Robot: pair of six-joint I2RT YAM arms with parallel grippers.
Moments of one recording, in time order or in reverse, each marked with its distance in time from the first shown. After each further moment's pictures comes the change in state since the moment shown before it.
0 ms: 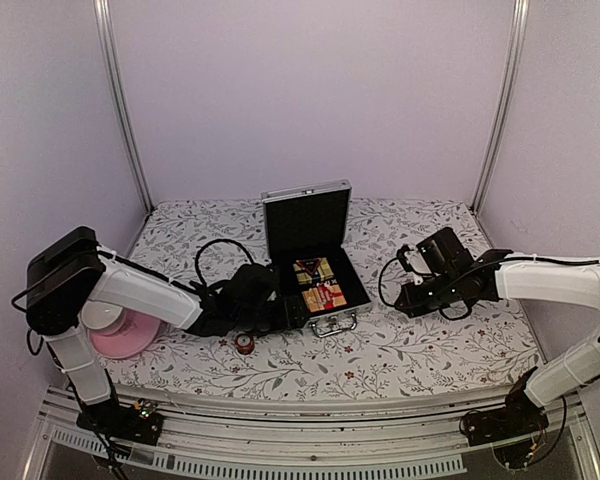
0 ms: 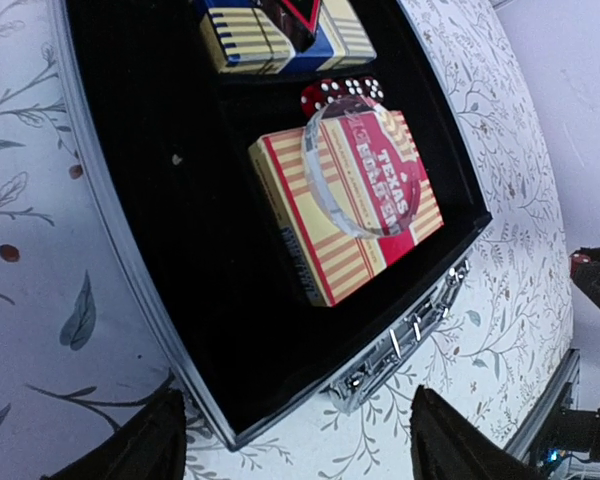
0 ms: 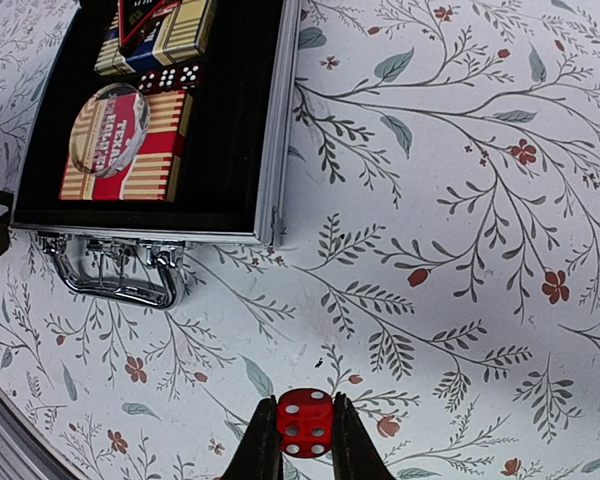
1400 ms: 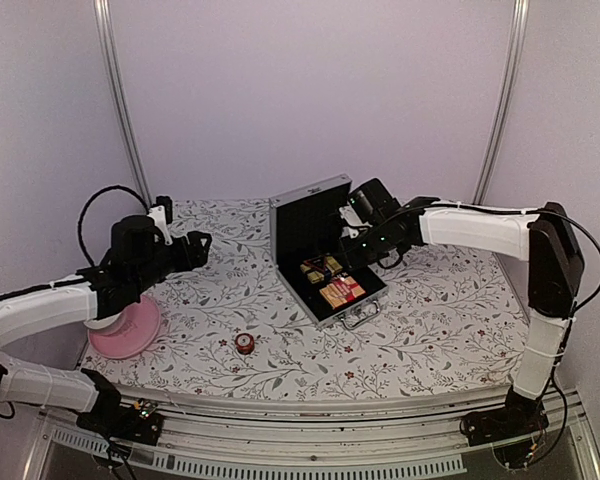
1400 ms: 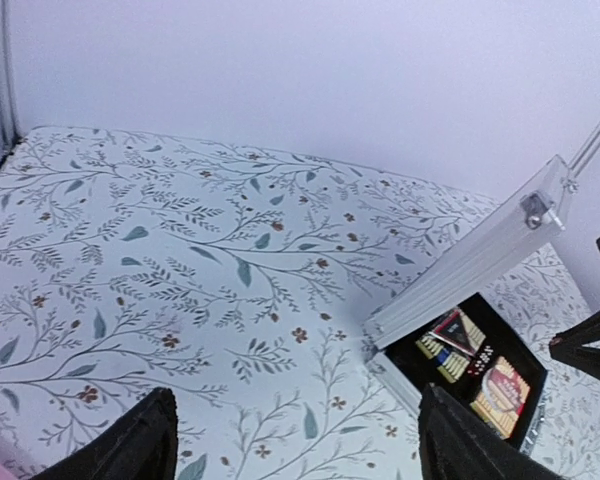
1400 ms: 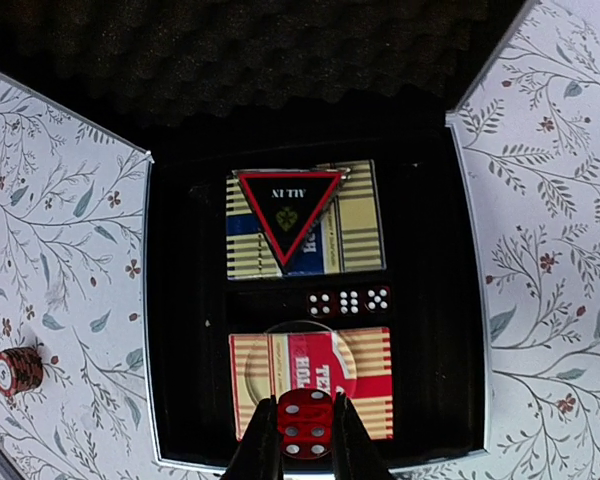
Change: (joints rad) left arm 0.450 -0.628 -0.210 -0.033 -0.089 0.489; right arm 0.088 0.474 0.655 -0.119 0.064 -0.080
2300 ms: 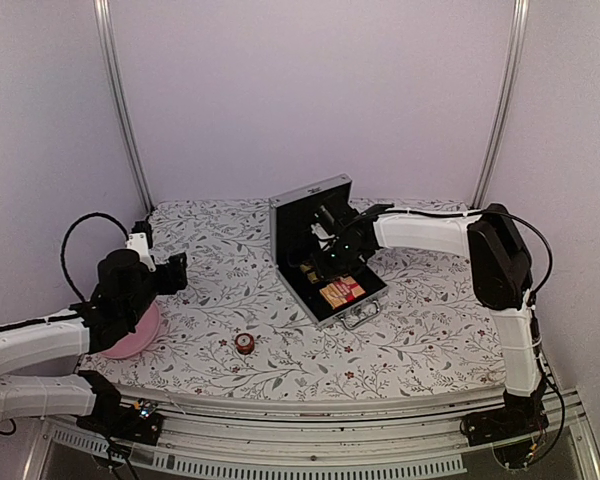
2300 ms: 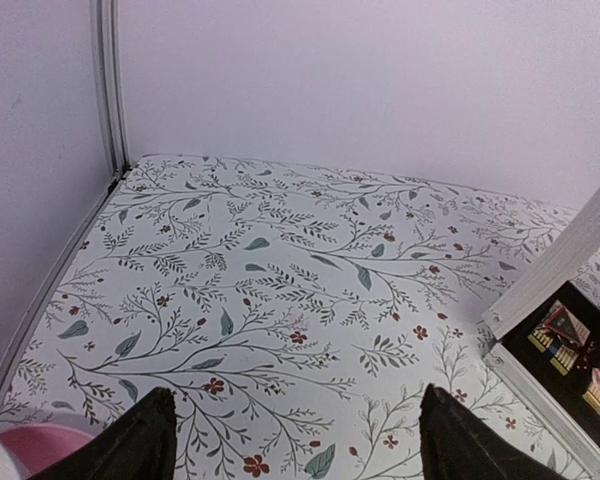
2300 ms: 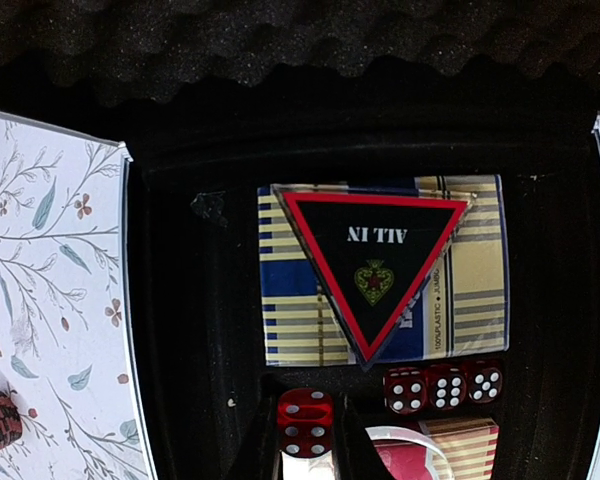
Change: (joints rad) left arm 0.016 -0.192 -0.285 0.159 -0.270 0.185; right arm 0.049 0.343 0.314 -0.100 -0.013 0.032
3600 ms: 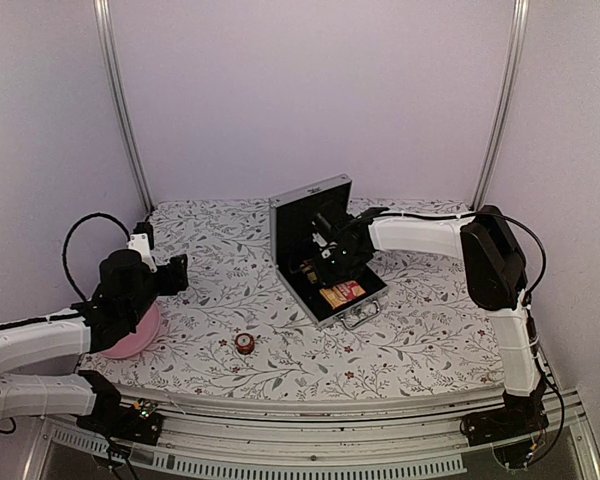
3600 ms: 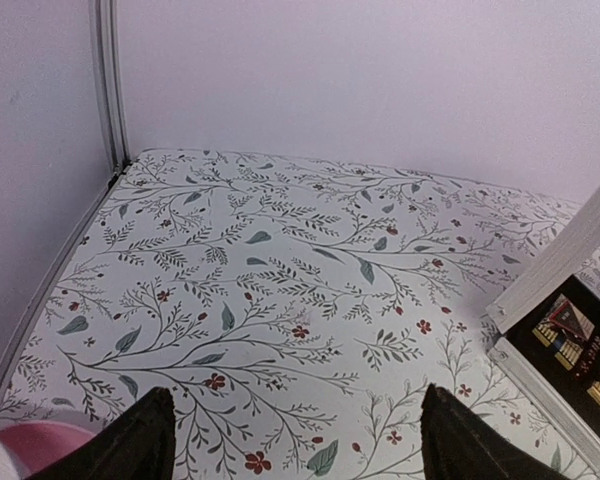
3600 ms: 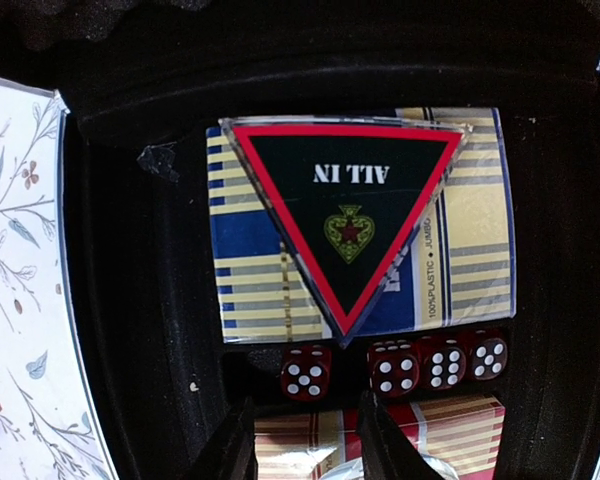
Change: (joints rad) left arm 0.000 0.015 0.001 -0.003 0.000 0.000; right arm 0.008 0.038 0.025 -0.084 0.039 0.022
